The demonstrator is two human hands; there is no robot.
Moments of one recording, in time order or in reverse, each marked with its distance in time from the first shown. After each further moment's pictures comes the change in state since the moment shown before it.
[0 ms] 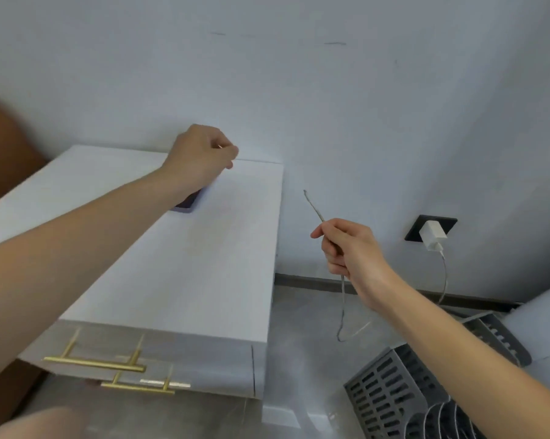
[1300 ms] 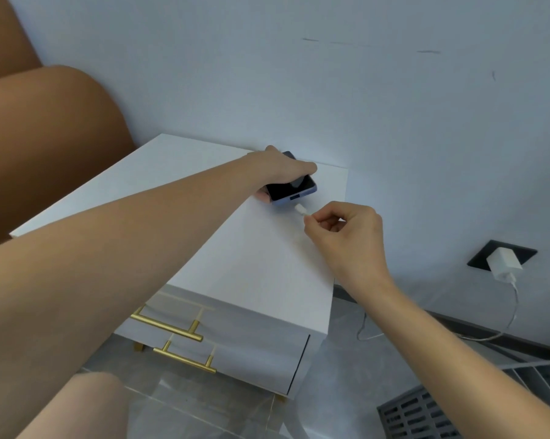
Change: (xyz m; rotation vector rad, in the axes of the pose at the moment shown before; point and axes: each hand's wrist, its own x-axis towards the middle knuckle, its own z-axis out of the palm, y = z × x) left_hand 0.003 0.001 0.008 0.238 -0.224 -0.467; right_hand -0.014 -0.029 0.108 -0.372 0.103 -0.485
